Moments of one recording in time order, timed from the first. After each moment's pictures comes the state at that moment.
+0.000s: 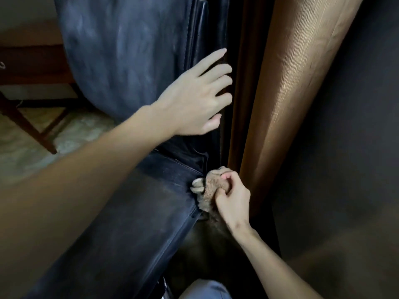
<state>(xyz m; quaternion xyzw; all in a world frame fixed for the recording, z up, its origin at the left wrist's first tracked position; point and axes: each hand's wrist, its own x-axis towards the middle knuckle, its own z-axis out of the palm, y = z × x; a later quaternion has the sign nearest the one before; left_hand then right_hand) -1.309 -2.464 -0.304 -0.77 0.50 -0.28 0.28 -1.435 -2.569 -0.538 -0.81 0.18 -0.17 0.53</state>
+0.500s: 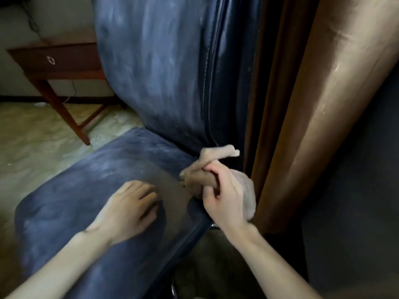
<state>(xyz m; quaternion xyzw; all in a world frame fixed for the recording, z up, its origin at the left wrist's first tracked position) -1.405 -2.277 -0.508 -0.93 0.33 -0.13 0.03 -1.402 -2.532 -0.545 -0.79 -0.14 -0.37 0.47</state>
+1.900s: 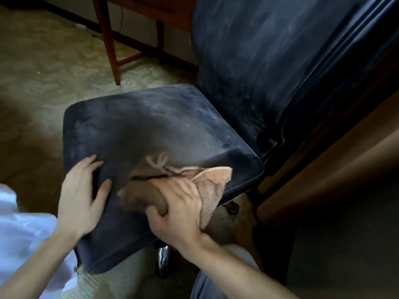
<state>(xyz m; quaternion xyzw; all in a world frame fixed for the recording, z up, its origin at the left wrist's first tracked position) -1.560 -2.151 -0.605 -0.94 -0.11 -0.24 -0.23 -1.512 -2.385 -0.572 -0.83 -0.32 -0.17 0.42</state>
